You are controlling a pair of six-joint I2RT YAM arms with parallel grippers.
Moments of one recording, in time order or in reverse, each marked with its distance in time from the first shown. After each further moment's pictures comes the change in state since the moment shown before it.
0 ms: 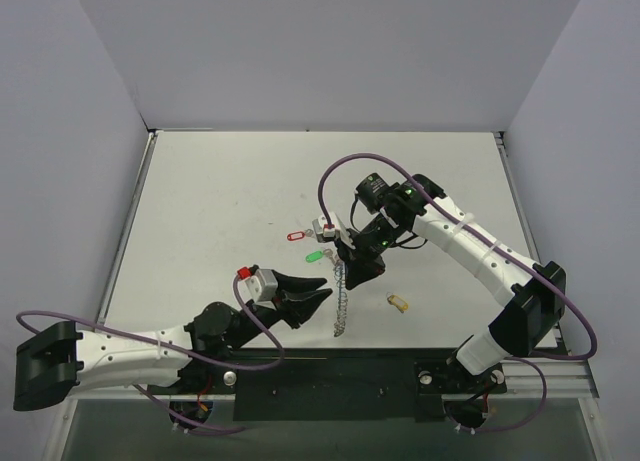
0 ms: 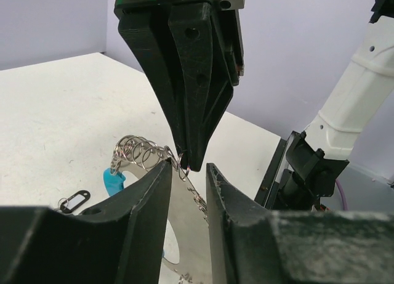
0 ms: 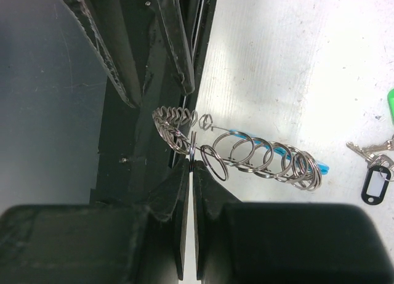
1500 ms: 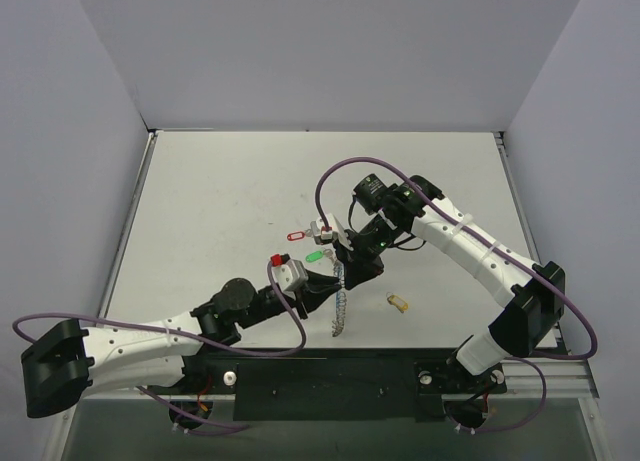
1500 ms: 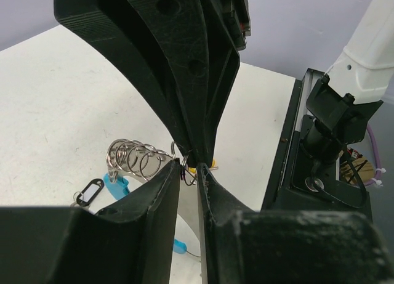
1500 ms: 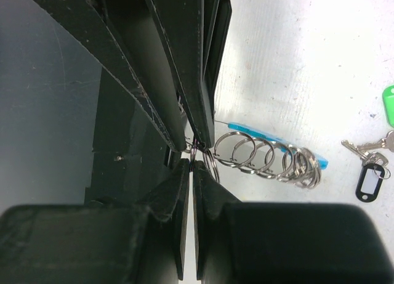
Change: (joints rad) left arm 0.143 0.081 0.145 -0.256 0.271 0.106; right arm 0.019 -0.001 0.000 0.015 0.027 0.011
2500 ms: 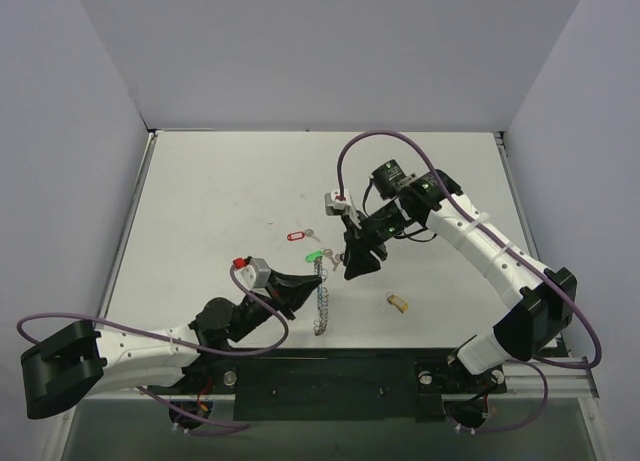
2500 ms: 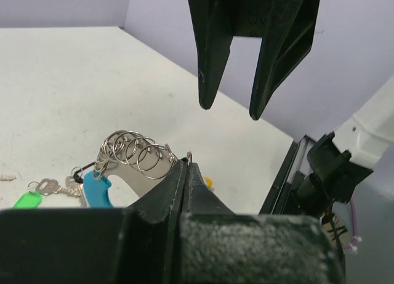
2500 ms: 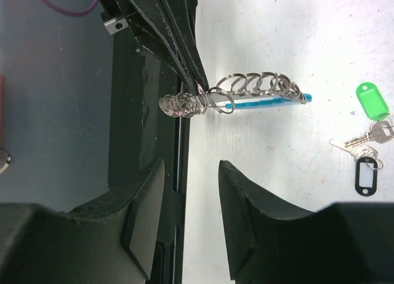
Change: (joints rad) left arm 0.008 -0.004 -0.224 0.339 -0.190 -0.241; right arm -0.095 -0.029 -0.007 0.086 -0.089 0.153
